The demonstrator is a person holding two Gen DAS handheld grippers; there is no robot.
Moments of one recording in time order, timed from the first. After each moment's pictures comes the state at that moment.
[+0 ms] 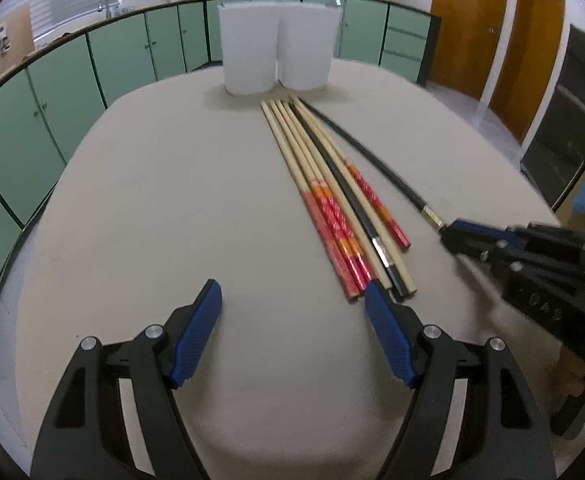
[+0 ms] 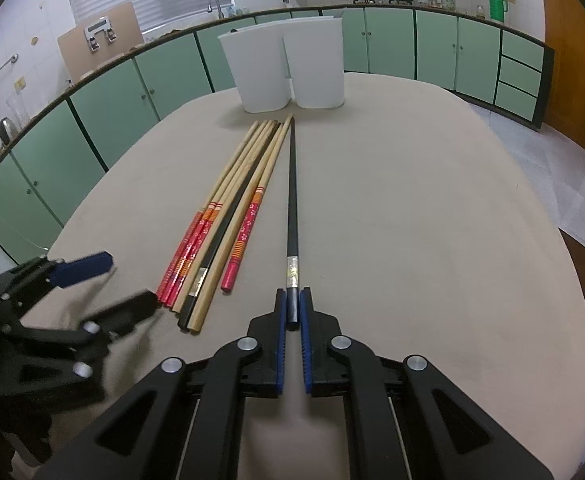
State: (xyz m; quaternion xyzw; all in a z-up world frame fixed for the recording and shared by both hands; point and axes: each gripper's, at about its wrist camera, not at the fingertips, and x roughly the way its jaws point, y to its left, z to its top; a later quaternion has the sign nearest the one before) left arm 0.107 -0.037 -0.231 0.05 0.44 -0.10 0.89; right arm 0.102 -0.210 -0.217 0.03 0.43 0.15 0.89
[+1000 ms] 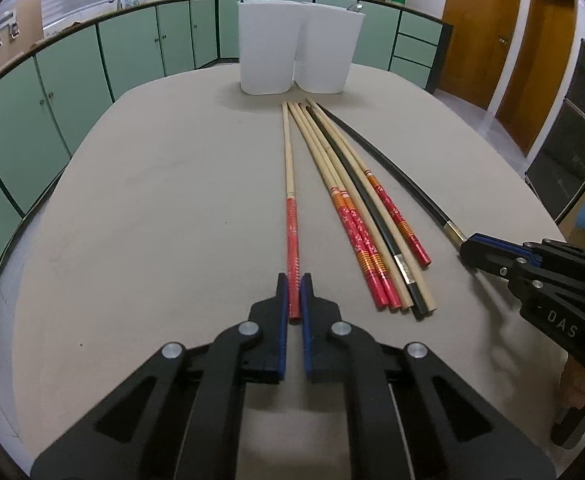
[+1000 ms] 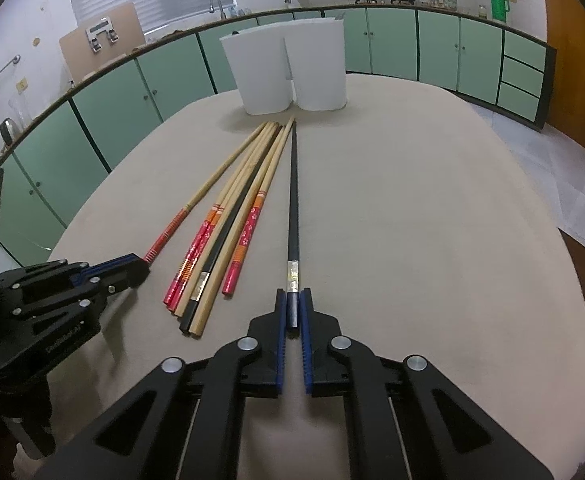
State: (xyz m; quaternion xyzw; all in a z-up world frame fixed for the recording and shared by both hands) left arm 0.115 -0.024 -0.225 0.02 0.43 -0.10 0.90; right arm 0.102 -0.213 -0.210 0.03 0.42 0.15 0.89
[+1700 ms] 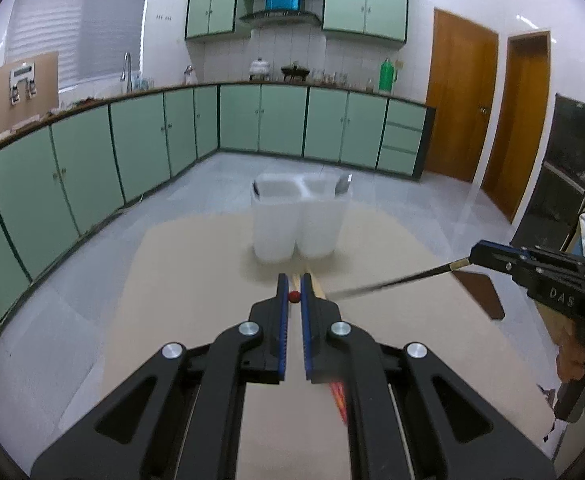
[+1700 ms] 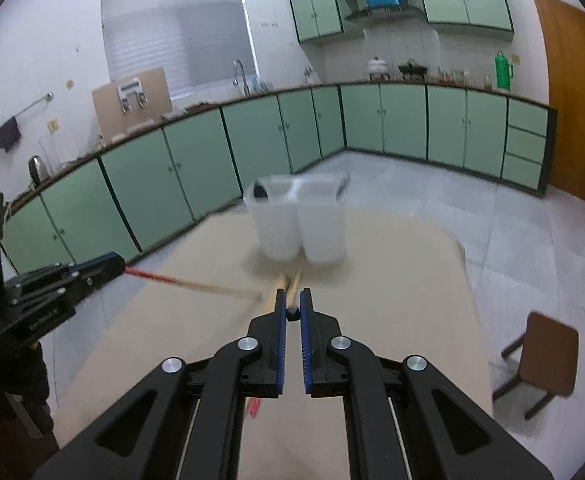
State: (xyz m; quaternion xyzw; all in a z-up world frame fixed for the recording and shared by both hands) left arm 0.115 -0.003 -0.069 0.00 0.27 -0.11 0.96; right arm 0.130 -0.246 -0.052 0.04 0.29 0.19 0.94
